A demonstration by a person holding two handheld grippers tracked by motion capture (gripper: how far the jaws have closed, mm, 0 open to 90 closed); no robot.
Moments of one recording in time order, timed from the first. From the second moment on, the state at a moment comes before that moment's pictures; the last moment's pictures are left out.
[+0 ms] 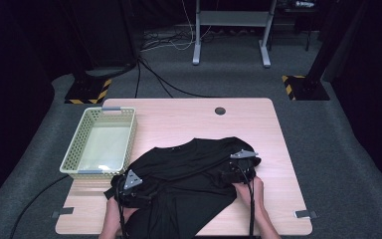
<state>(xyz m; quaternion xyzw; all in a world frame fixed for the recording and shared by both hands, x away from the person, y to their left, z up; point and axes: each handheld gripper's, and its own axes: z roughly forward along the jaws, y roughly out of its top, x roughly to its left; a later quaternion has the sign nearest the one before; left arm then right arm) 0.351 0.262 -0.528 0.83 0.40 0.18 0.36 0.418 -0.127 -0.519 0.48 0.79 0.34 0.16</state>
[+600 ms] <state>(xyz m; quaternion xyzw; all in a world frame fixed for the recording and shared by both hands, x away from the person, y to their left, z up) 0.351 0.262 -0.528 0.83 0.40 0.18 0.36 0.381 -0.188 -0.515 0.52 0.75 0.34 0.20</state>
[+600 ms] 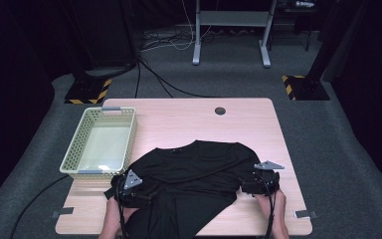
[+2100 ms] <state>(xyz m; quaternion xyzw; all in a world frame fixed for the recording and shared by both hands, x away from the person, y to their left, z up) 0.357 0.132 -0.527 0.83 0.38 0.17 0.36 0.409 -0.130 -0.509 0.47 0.81 0.32 0.16</state>
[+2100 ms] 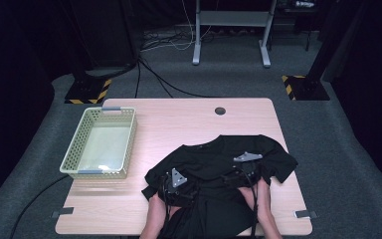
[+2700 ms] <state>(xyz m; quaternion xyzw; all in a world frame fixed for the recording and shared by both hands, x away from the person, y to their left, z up) 0.363 0.079 -0.527 0.84 0.37 0.17 0.36 0.414 -0.174 -0.526 0.51 0.77 0.32 0.20</state>
